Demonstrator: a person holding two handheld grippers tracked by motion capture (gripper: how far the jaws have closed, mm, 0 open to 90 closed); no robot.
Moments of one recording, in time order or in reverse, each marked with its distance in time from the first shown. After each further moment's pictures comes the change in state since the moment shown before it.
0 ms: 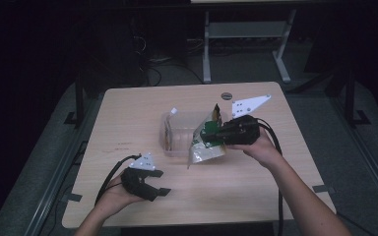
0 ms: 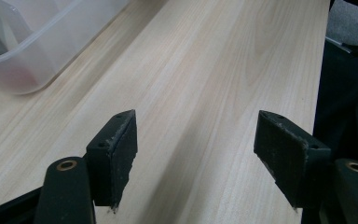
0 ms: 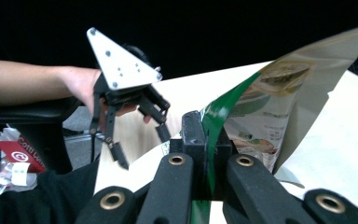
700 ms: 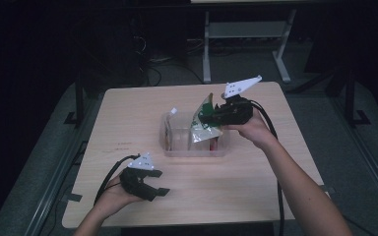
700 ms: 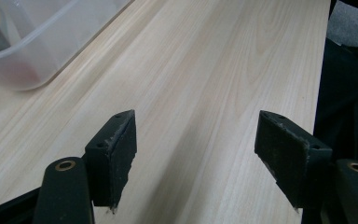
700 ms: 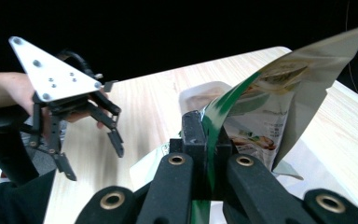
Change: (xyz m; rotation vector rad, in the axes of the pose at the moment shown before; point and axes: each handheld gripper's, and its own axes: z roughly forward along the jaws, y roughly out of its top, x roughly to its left) left arm 0.001 -0.003 -0.002 -0.006 -0.004 -0.025; right arm -0.050 0.017 0.010 0.050 -0.079 0.031
